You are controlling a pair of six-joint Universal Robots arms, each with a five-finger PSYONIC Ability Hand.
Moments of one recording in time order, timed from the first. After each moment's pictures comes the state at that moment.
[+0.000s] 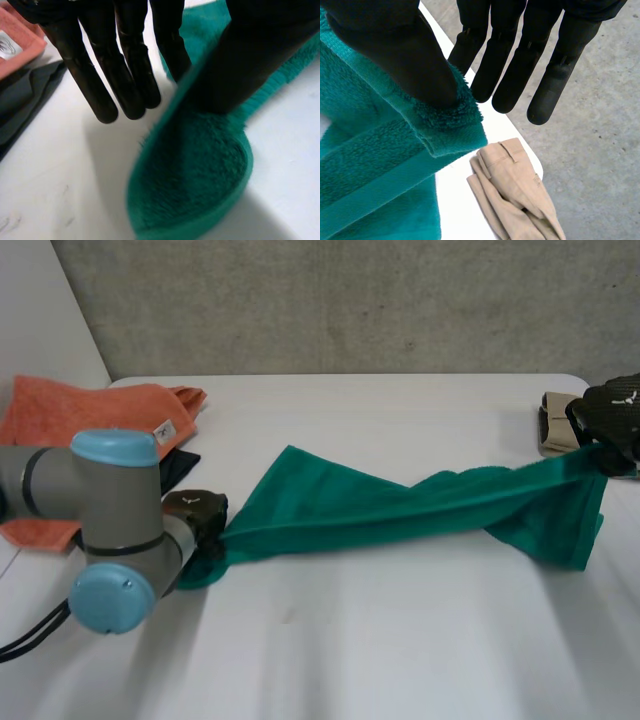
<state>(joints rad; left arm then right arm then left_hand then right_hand) 4.29 -2.23 -1.37 3.05 -1.68 3.28 1.58 -1.40 1.51 0.12 1.30 2.44 1.10 1.07 1.06 1.07 0.88 1.12 1.18 1.19 1.20 1.00</state>
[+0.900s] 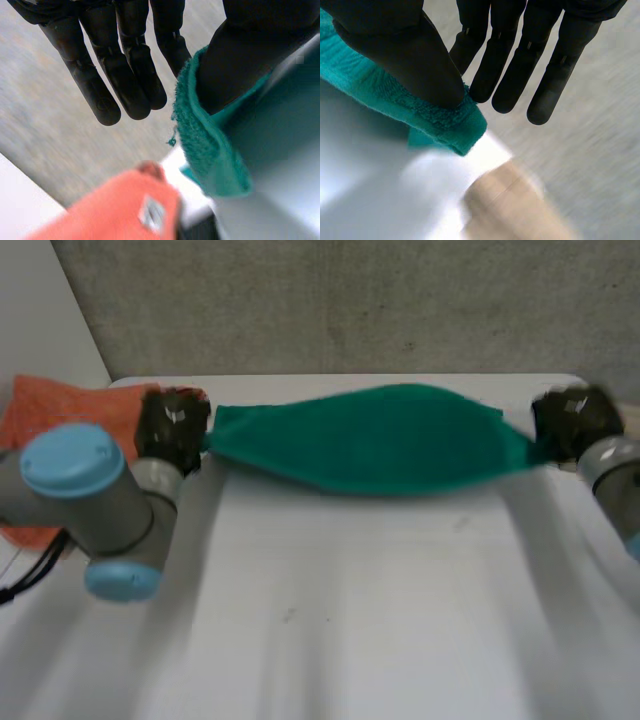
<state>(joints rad) 4.32 -2.13 -1.48 3.65 -1.67 3.63 1.66 -1.04 1.38 -0.24 1.40 2.65 1.14 1.20 1.19 1.20 0.99 1.13 1.18 1.19 1.20 1.02</state>
